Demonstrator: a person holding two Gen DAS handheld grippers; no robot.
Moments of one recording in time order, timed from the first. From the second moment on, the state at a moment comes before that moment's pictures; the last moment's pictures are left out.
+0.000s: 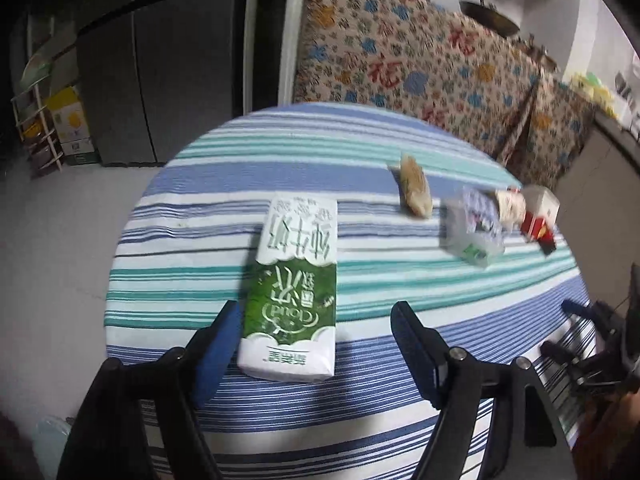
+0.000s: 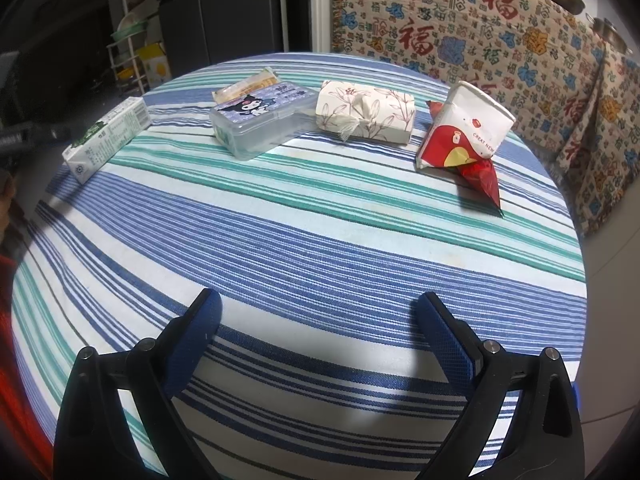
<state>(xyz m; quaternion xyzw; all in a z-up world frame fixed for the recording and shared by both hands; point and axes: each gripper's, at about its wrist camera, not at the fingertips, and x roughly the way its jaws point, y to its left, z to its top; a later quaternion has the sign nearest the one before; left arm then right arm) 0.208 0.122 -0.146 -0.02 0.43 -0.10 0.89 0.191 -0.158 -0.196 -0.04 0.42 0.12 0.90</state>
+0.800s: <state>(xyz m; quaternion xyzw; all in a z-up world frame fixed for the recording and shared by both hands) 0.226 0.089 -0.180 0.02 0.44 -0.02 0.90 0.288 -0.269 -0.190 0.01 0.41 0.03 0.91</state>
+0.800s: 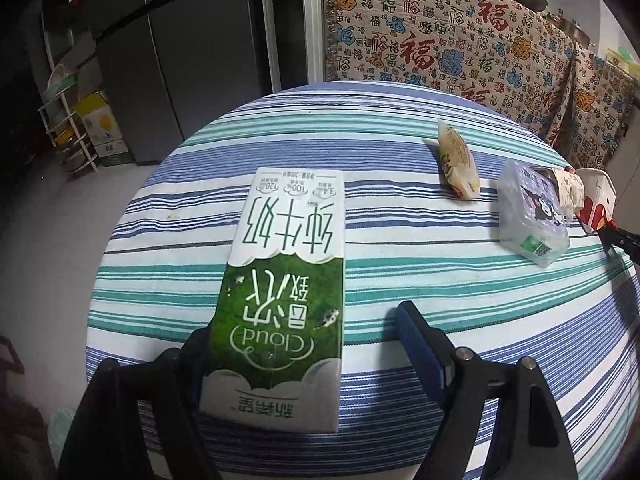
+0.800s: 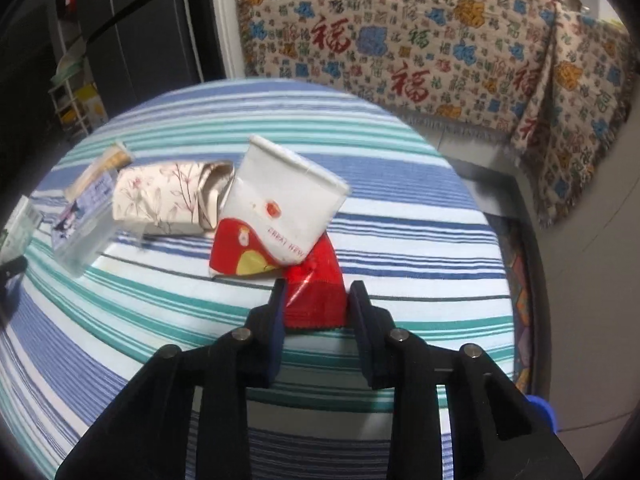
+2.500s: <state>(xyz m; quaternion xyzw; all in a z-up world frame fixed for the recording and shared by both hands) 0.198 0.078 -0.164 0.03 0.46 -0.11 0.88 0.230 -0.210 -0.170 -0.04 0.48 0.13 0.87</state>
